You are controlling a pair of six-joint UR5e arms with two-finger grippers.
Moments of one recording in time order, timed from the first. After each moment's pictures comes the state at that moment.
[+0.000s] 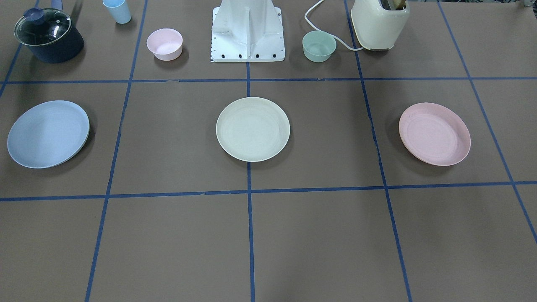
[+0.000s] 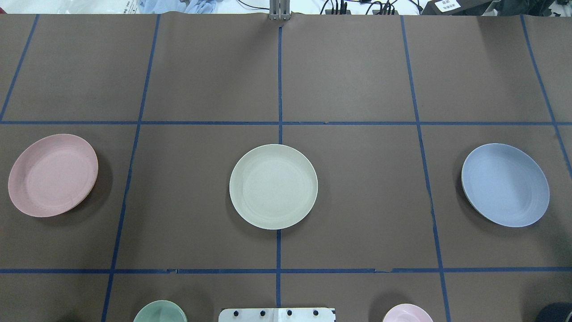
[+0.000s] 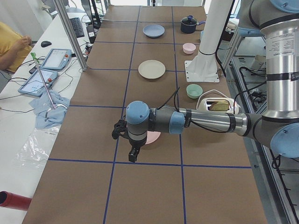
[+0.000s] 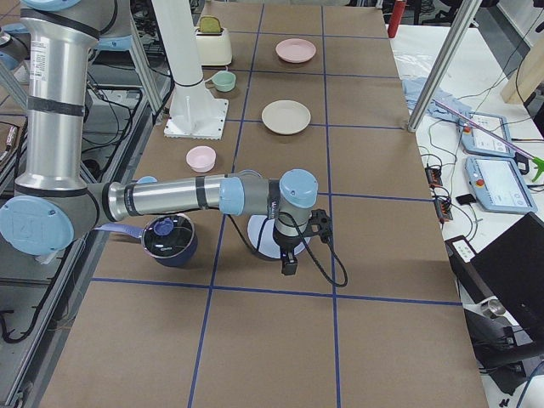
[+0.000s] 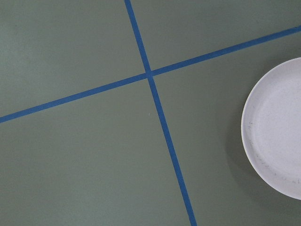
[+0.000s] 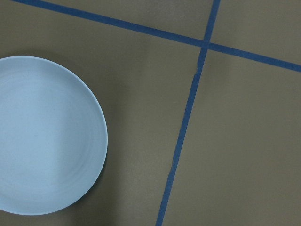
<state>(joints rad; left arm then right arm) -1.58 -1.43 -1.80 -1.57 -2.33 0.23 1.47 -1.71 1.85 -1.72 2.30 -0.16</state>
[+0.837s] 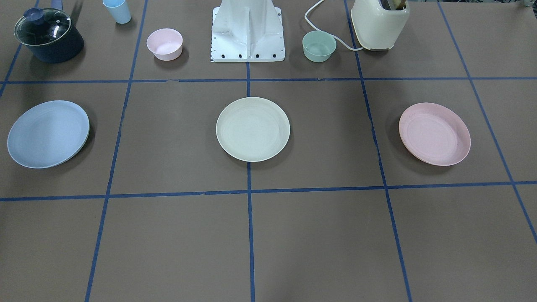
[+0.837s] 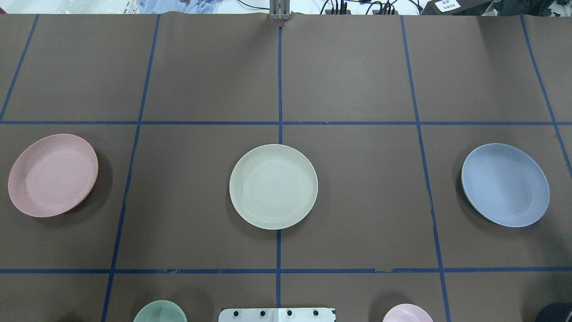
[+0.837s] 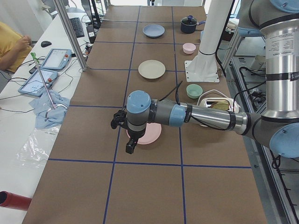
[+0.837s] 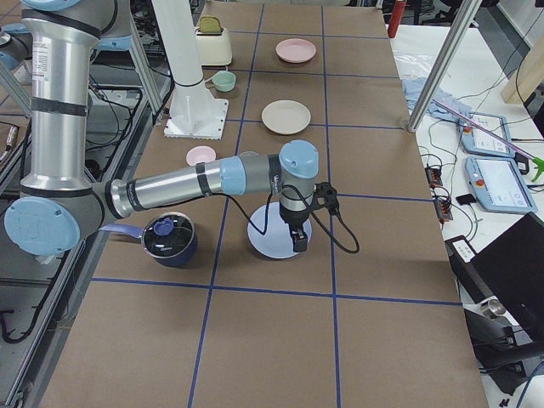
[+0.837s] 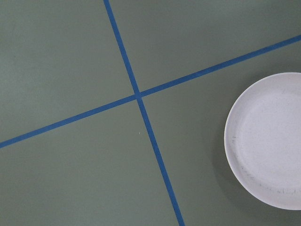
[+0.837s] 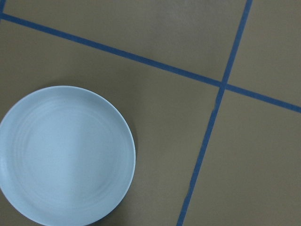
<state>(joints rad) -1.57 -1.46 -1.90 -1.61 -2.32 0.22 1.47 -1.67 1.96 -1.71 2.31 -0.14</state>
